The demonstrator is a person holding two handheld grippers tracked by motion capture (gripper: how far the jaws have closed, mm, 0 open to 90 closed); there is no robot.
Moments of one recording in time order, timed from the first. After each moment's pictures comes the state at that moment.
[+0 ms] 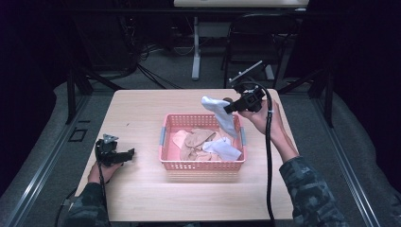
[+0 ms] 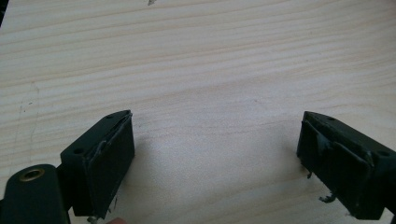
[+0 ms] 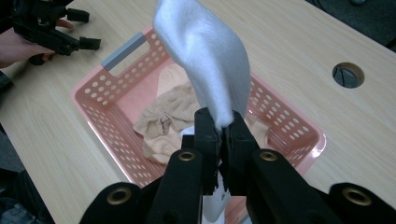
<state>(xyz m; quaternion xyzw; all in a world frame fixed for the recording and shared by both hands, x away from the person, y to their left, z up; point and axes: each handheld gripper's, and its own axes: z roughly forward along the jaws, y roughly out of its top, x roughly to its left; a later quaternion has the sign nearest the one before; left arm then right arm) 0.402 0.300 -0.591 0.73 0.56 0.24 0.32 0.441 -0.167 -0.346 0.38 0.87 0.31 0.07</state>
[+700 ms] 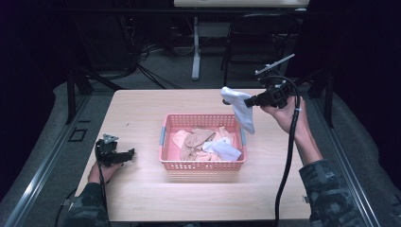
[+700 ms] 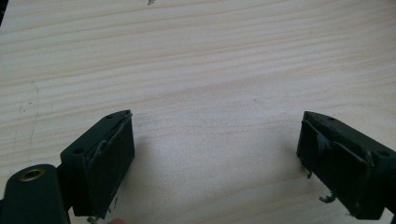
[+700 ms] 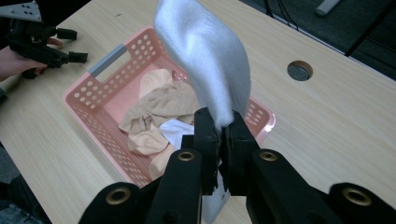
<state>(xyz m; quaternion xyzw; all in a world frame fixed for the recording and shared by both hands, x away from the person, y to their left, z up) 0.402 0.300 -0.591 0.73 0.56 0.24 0.32 0.423 -0.225 -0.318 0.41 0.85 0.33 0.10</state>
